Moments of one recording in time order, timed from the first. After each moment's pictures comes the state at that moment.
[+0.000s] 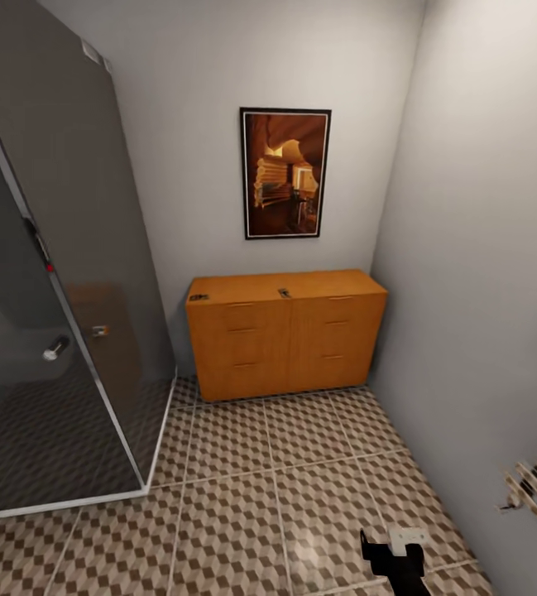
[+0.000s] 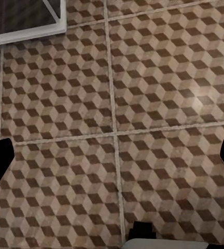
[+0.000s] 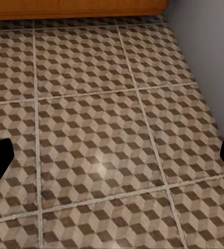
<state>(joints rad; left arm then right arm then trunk) -0.39 -0.02 -0.05 0.07 -0.02 -0.44 0.22 -0.49 -0.03 0.14 -0.02 -0.11 -0.55 -0.09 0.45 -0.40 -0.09</state>
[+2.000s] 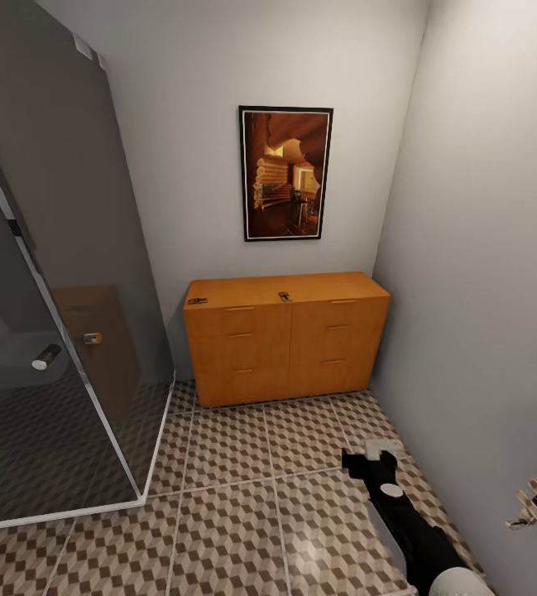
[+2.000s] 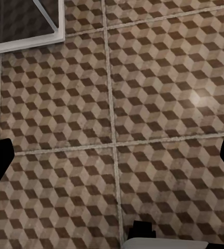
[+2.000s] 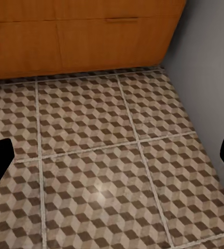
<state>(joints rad) -0.39 -0.02 -0.05 0.07 -0.02 -0.43 0.22 -0.49 -0.02 0.16 -0.69 -0.10 0.06 -0.21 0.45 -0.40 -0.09</state>
